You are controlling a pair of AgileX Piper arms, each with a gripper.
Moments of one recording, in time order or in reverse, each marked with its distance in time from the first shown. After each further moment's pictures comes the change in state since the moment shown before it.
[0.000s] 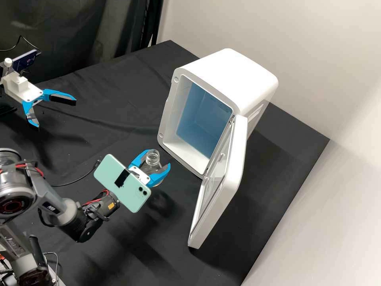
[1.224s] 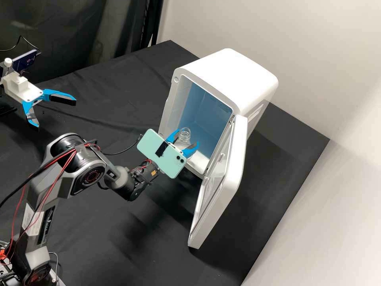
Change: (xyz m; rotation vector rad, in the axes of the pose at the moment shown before) left arm 0.000 0.000 0.000 0.000 0.000 0.000; right arm 0.158 0.000 0.004 -0.020 -0.015 0.029
